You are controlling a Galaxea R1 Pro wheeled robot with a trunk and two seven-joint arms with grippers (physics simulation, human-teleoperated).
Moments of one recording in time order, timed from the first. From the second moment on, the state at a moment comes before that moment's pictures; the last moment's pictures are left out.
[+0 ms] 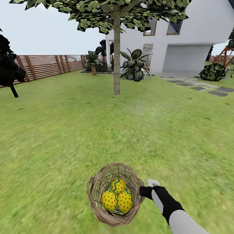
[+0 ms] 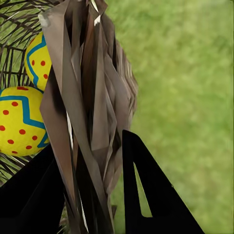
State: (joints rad) left arm -0.08 0.10 0.54 -0.28 -0.04 -0.18 -0.15; right arm -0.62 0.08 -0.08 -0.48 -0.09 0.43 0.05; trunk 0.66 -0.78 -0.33
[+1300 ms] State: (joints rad) left arm -0.08 0.10 0.54 -0.28 -0.04 -0.18 -0.15; right arm -0.62 0.08 -0.08 -0.48 -0.09 0.44 0.09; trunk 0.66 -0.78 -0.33
